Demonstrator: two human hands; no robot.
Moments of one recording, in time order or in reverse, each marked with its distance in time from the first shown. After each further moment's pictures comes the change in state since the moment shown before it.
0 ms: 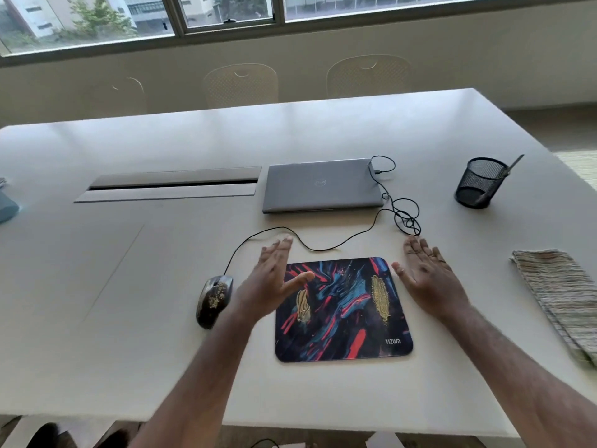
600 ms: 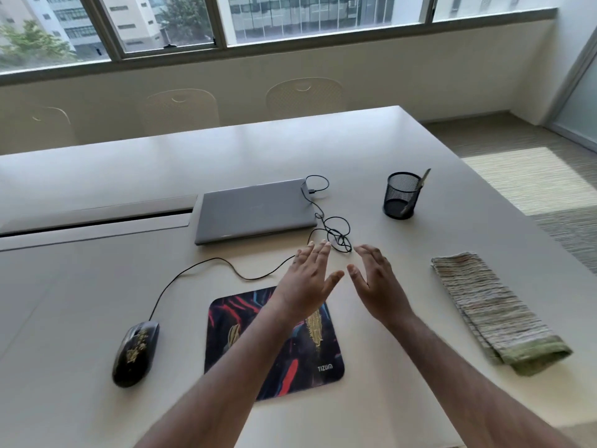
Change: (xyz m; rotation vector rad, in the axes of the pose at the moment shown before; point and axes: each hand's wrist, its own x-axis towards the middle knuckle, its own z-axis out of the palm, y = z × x) left_hand 0.106 0.144 0.095 0.161 -0.034 0.271; right_hand 0.000 0.025 -0.026 0.373 0.296 0.021
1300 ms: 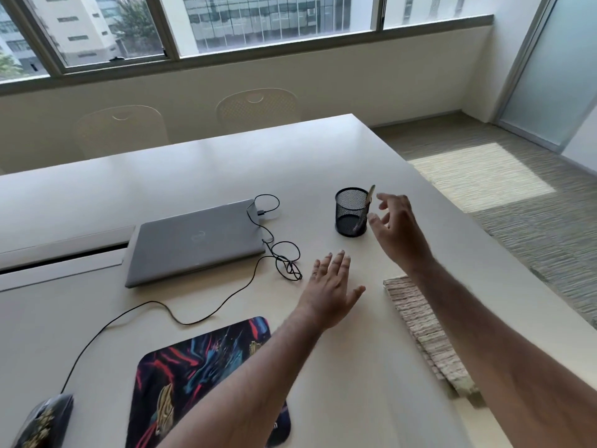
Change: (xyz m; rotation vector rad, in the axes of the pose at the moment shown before) left_hand 0.118 0.088 0.081 0.093 -0.114 0.104; right_hand 0.111 0.078 -0.134 0.025 0.296 0.104
